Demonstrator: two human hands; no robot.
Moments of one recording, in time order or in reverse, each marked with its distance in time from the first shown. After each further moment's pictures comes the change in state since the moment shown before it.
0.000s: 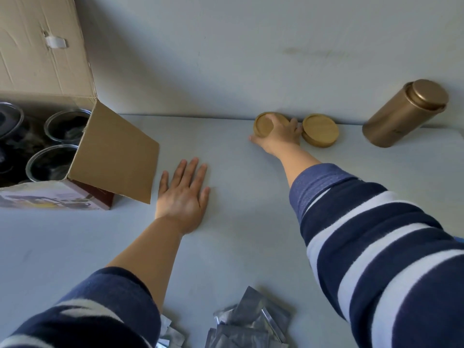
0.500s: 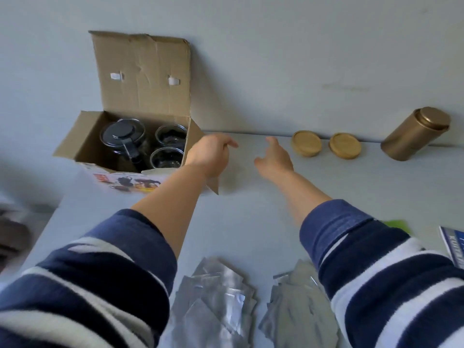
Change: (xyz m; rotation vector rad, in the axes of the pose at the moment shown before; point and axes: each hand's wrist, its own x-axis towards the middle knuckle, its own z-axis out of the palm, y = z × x) left_hand -0.030 -0.057 -0.153 -0.402 0.204 0.022; right_hand -0.151 -0.100 0.018 0.201 -0.045 -0.152
